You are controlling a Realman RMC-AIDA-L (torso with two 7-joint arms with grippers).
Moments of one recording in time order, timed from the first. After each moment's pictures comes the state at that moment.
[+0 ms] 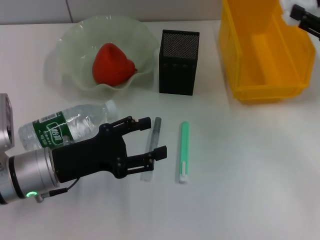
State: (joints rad) left arm -0.38 -2.06 1.28 0.35 1.31 1.53 -1.00; right arm 0.44 2.07 -0.59 -0.81 -1.66 -1.32 1.27
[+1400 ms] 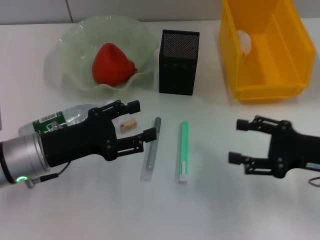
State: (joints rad) left arm -0.40 -2.04 1.22 0.37 1.31 1.53 -1.02; right arm 0.40 2.06 -0.60 -0.50 -2.00 -1.70 1.01
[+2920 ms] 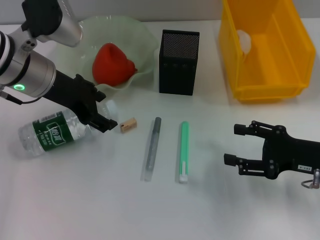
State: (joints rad) left arm -0.67 -2.06 1.16 1.11 2.48 1.48 -1.92; right arm 0.40 2.08 -0.59 -0.48 -2.04 -1.61 0.99
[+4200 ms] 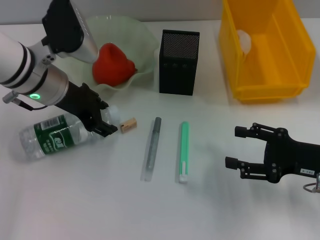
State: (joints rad) left arm -0.71 -2.07 1.24 0.97 2.54 1.34 -1.92; right arm 0.39 2.08 -0.59 -0.48 -2.03 -1.64 0.98
